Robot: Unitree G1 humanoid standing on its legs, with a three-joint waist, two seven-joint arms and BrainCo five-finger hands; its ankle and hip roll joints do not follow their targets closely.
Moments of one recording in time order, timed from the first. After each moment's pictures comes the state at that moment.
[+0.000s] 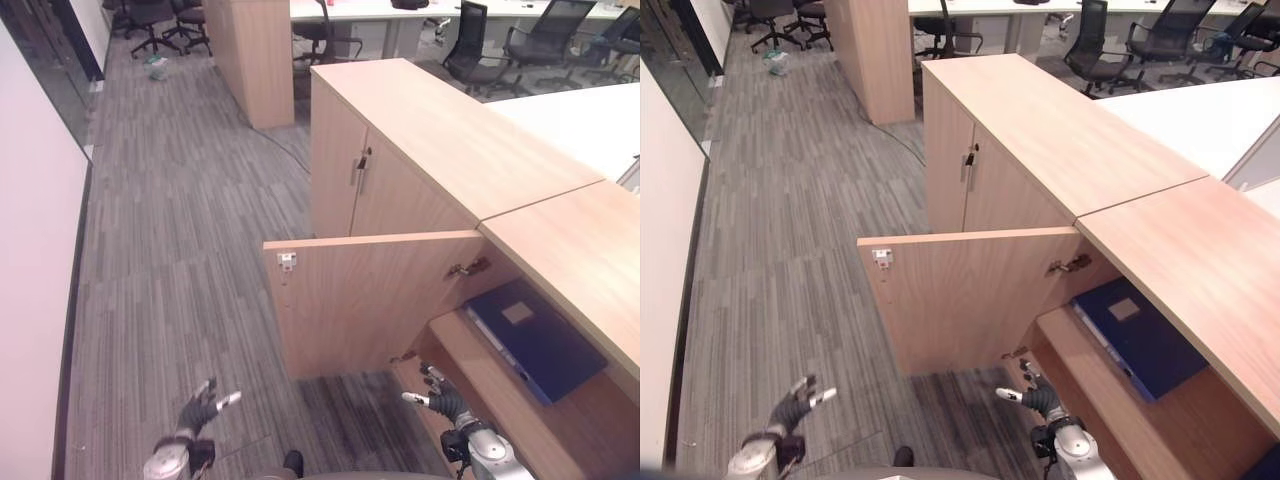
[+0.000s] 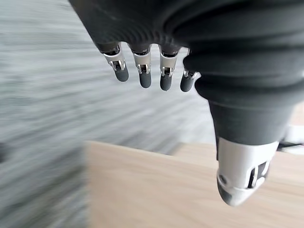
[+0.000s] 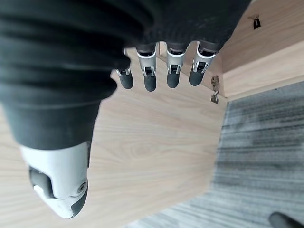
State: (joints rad) left arm 0.08 0.36 -0.05 0.74 -0.31 -0.23 -0.06; right arm 0.14 -0.34 0.27 0.64 0.18 -0.18 0.02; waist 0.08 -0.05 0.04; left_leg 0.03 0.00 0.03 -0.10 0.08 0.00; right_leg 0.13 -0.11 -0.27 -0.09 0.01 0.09
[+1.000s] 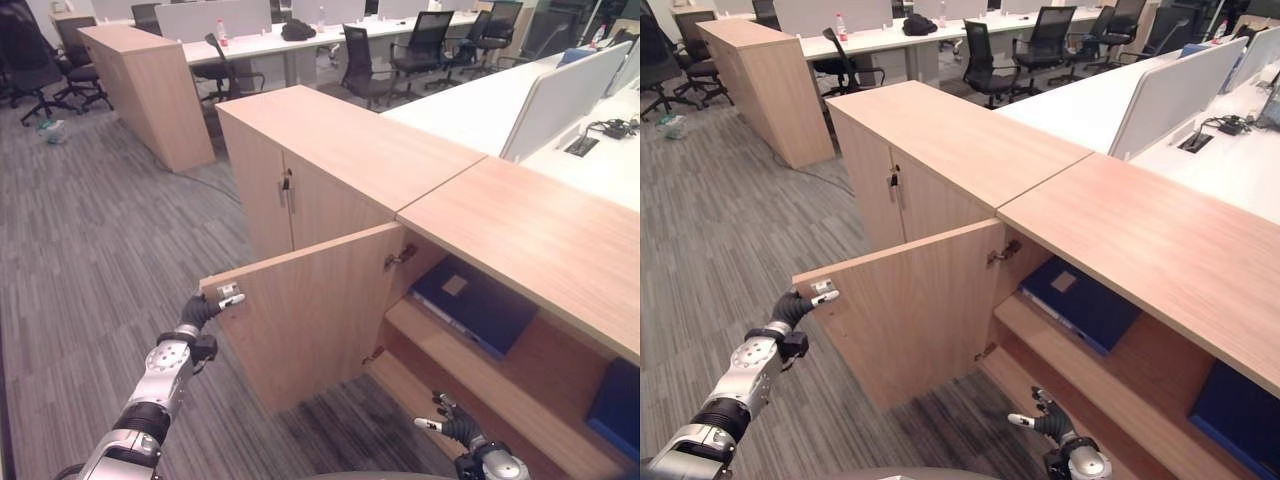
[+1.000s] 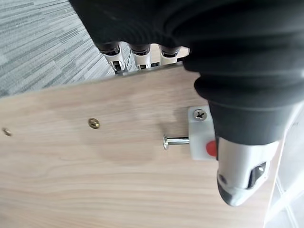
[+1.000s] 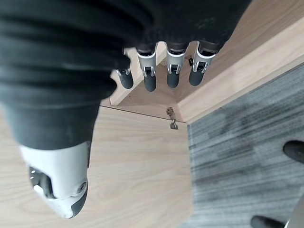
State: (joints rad) left arm -0.24 0.49 -0.20 0.74 -0.46 -0.24 -0.08; right arm 0.17 -0.37 0.28 0.72 0.18 -0.14 0.05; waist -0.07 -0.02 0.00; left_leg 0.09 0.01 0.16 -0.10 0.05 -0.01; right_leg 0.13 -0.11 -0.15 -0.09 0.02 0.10
